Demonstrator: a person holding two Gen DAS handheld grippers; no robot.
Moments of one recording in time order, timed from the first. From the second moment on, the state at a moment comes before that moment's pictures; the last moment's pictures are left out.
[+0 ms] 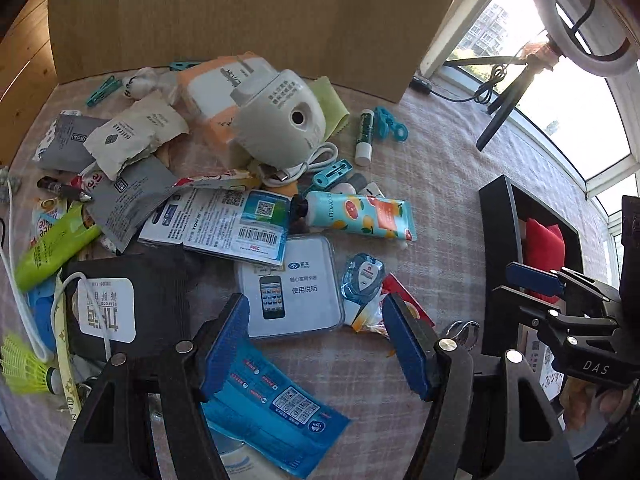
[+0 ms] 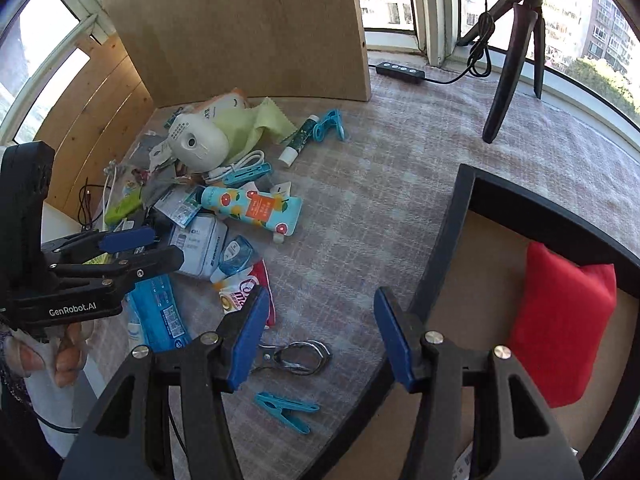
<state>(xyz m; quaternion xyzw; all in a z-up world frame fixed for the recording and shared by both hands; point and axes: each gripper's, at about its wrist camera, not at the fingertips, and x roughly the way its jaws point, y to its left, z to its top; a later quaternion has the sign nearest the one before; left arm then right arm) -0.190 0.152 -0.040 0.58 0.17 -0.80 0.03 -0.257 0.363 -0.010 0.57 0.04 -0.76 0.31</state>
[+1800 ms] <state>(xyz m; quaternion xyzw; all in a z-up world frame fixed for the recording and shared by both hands) -0.197 0.136 -0.088 0.60 0.08 -0.79 0.05 -0.258 0.220 -0.061 0.62 0.13 -0.73 0.25</state>
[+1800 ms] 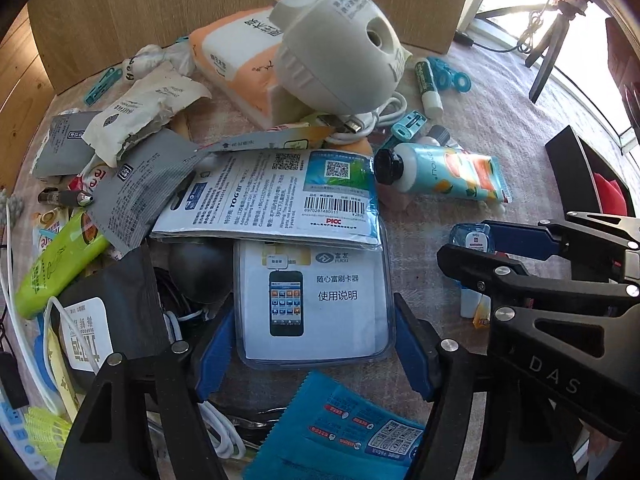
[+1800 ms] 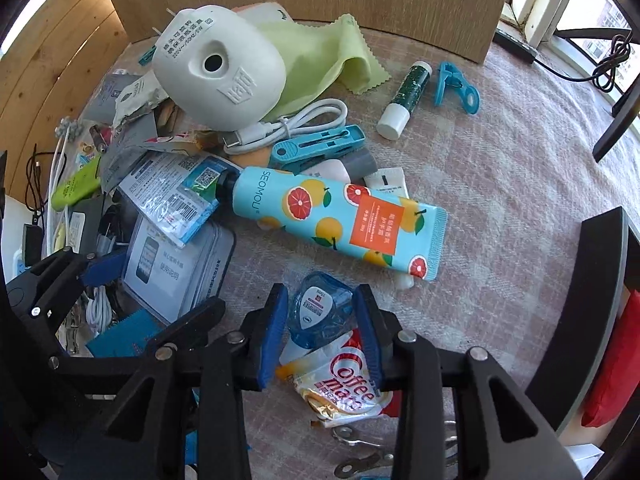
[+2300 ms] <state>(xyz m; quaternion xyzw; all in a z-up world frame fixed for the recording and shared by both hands) -0.190 0.118 -0.077 0.60 0.09 -0.79 0.06 -0.243 0.224 -0.060 0.62 0.12 -0.73 0.26</state>
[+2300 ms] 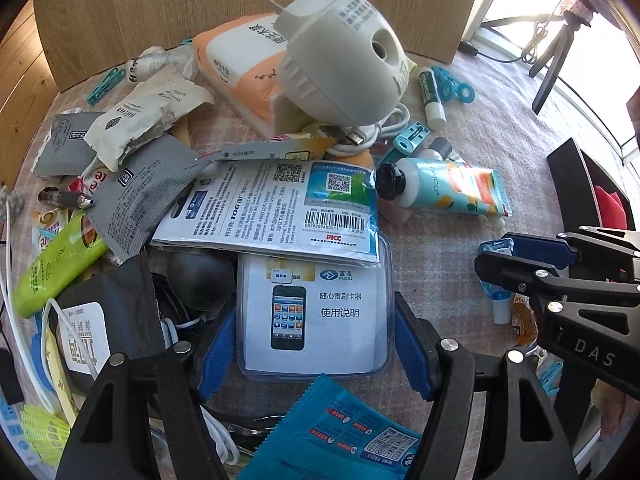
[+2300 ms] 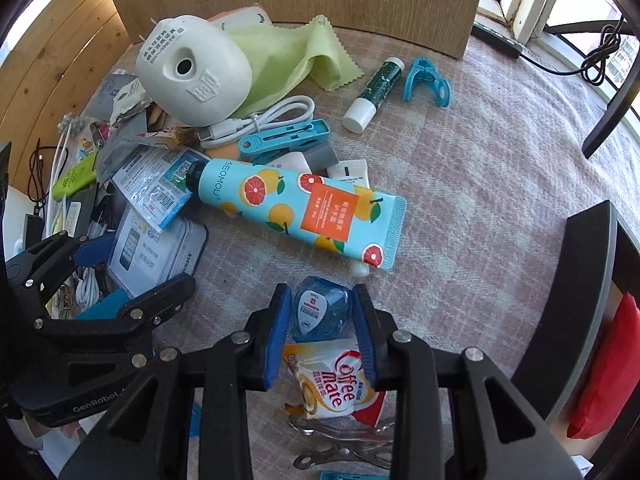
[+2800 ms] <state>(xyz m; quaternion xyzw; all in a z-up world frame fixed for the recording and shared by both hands) -0.165 0.133 -0.064 0.59 0.10 -0.80 0.05 -0.264 0.292 -0.042 0.61 0.06 -0.74 0.28</state>
